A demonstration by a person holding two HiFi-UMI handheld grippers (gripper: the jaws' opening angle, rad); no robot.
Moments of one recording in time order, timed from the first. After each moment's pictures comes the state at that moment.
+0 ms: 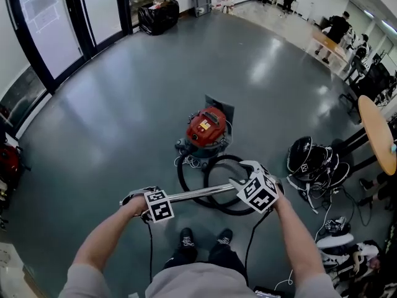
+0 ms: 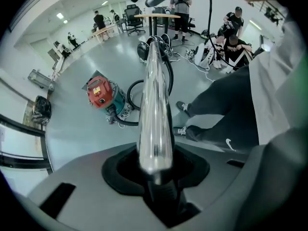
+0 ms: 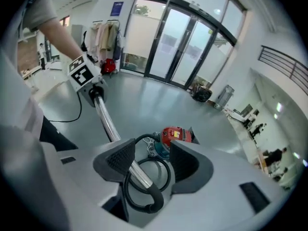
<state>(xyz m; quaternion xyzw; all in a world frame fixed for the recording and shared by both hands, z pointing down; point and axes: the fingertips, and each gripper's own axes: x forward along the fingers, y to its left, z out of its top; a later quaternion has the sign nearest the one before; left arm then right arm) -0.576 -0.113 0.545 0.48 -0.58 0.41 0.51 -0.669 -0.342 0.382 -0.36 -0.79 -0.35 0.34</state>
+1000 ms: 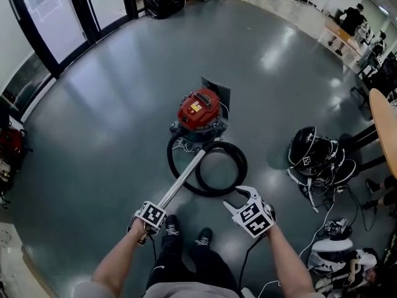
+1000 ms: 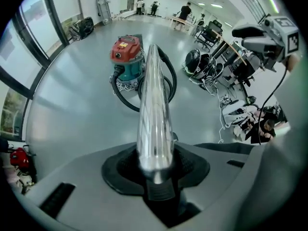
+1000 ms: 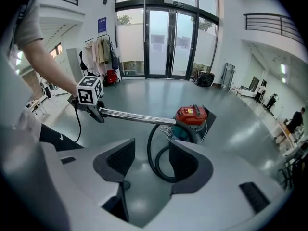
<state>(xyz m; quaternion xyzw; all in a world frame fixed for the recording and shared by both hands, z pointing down) -0.473 -0.208 0.645 0.26 -0.69 0.10 0.67 -0.562 -0.455 0.485 -0.39 -0.80 -0.22 0.40</state>
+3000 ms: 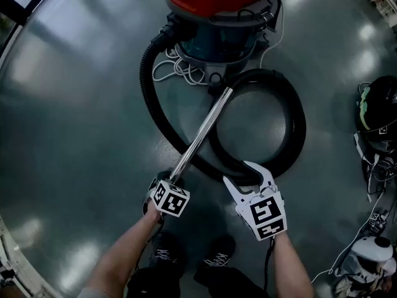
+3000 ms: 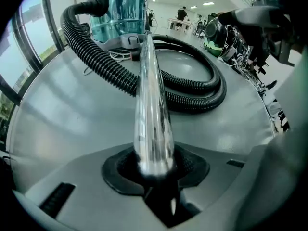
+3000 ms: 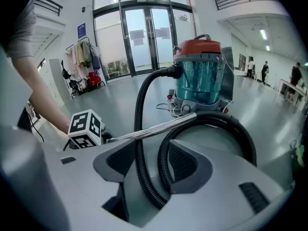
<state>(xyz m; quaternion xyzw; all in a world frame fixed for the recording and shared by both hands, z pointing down) -0.597 -0.262 1.259 0.26 -0.75 0.13 0.59 -0.665 -0.407 1.076 -0.35 -0.85 -0.09 0.39</state>
